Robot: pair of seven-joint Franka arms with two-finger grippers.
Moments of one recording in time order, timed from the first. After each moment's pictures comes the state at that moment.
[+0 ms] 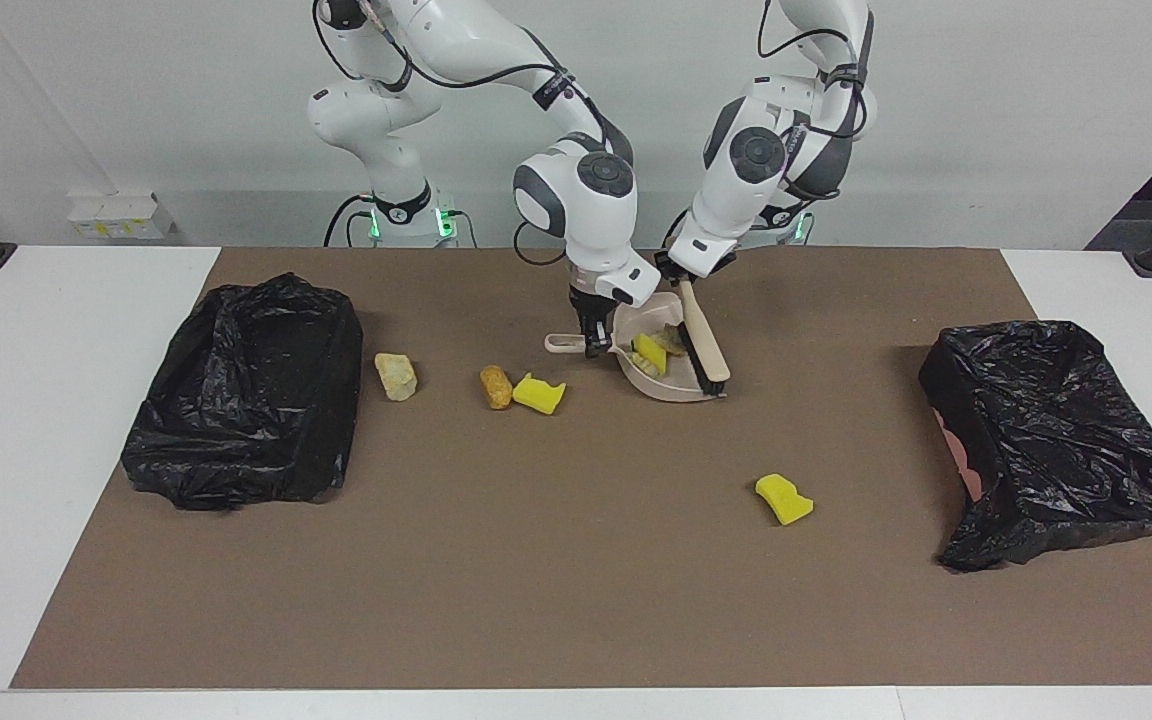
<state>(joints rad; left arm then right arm) -0.18 -0.18 -0.33 -2.30 -0.30 1.89 -0.43 0.57 0.25 0.14 -1.95 -0.08 2.18 -1.03</state>
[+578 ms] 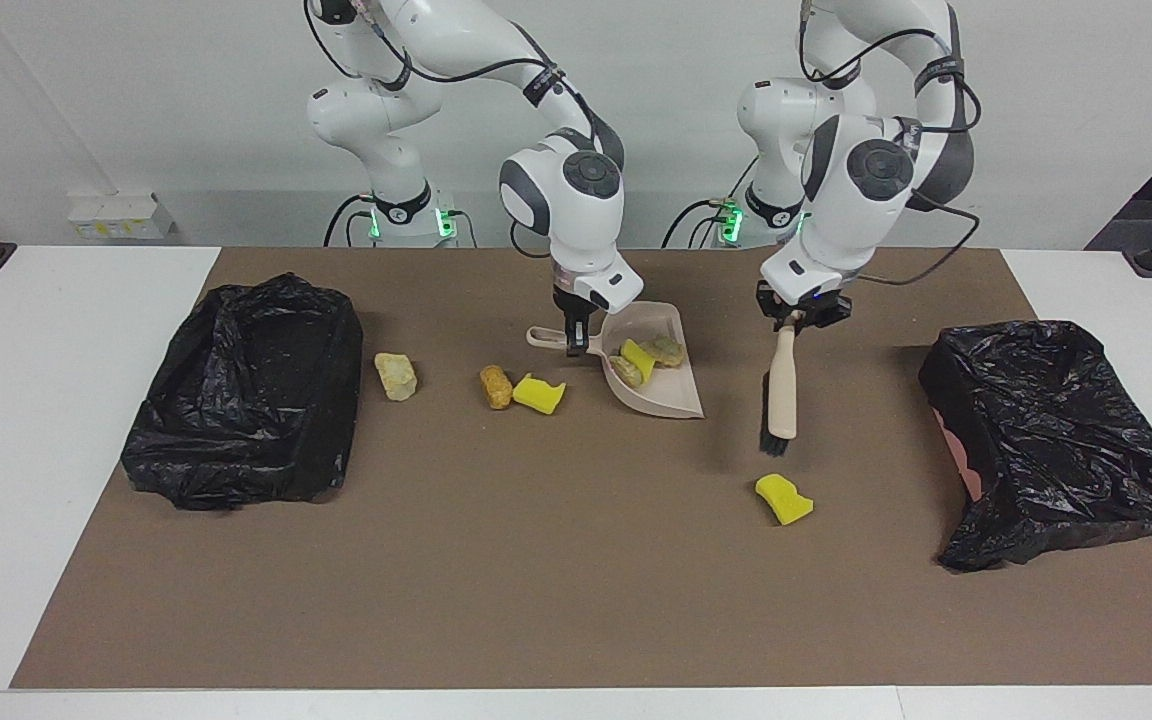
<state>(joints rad) -0.09 -0.02 -0.16 -2.07 0.05 1.93 0.19 0.53 0.22 0.13 -1.94 -0.08 2.11 -0.86</state>
